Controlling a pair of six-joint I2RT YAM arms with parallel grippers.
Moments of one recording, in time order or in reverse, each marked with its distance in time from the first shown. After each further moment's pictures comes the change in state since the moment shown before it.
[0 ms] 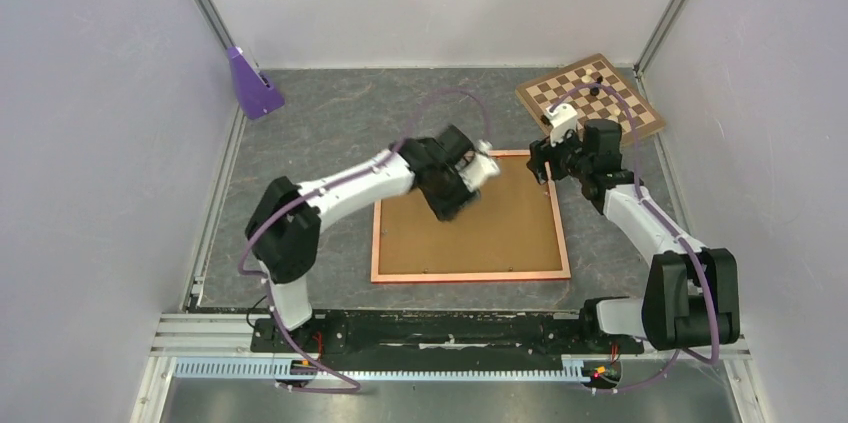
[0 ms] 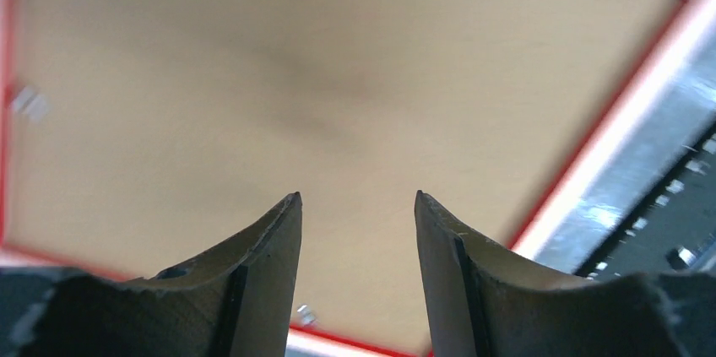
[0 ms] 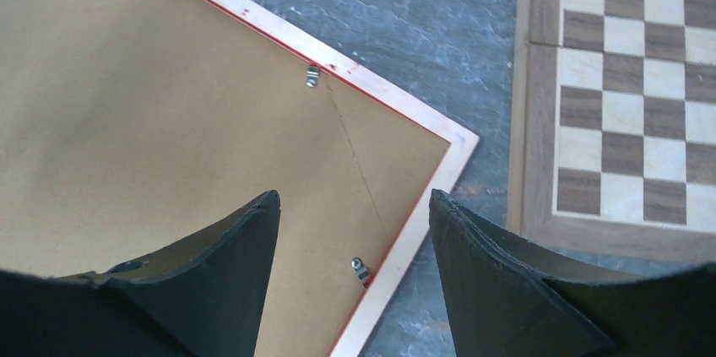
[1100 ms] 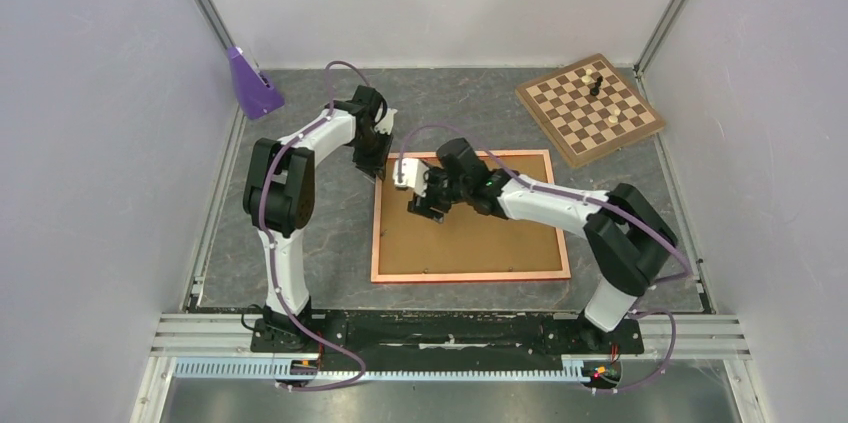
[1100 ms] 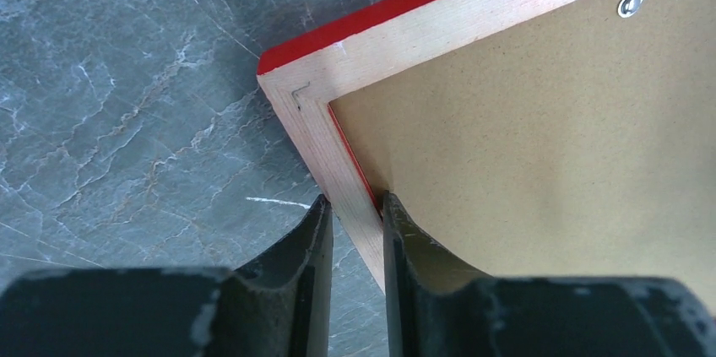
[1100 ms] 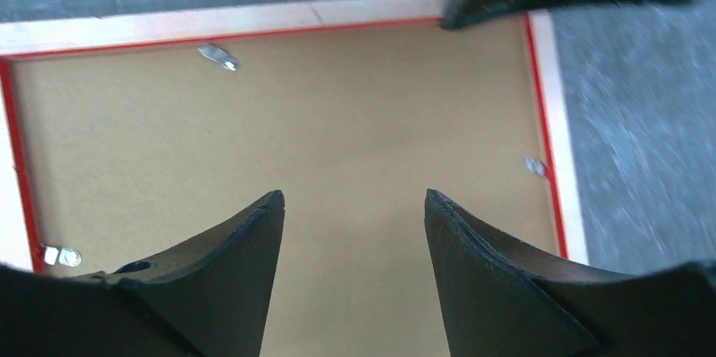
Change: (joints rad) left arm 0.624 0.227 0.082 -0.010 0.008 -0.280; right arm 0.719 0.359 0.270 0.001 0.038 -0.262
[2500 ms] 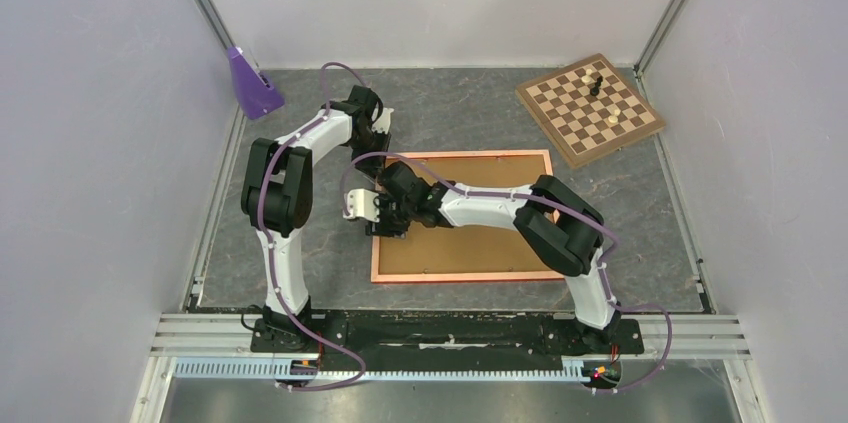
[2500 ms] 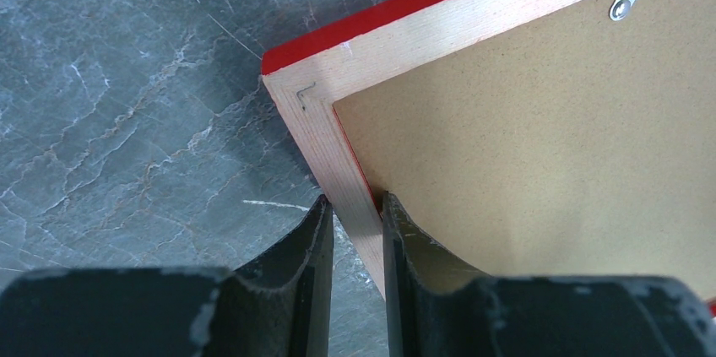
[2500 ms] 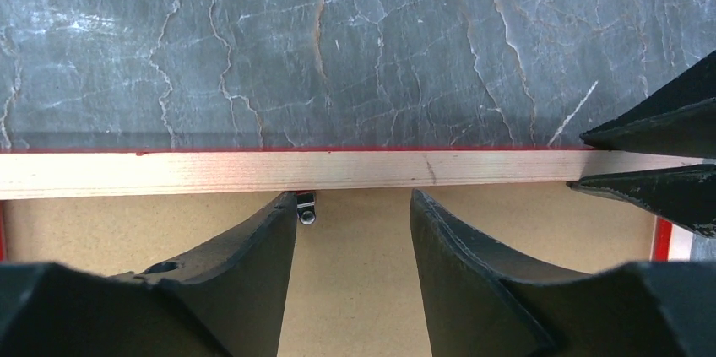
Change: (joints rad) left arm 0.021 0.000 -0.014 0.016 0.053 -0.026; right arm 0.217 0.378 0.315 -0.078 0.103 -0.060
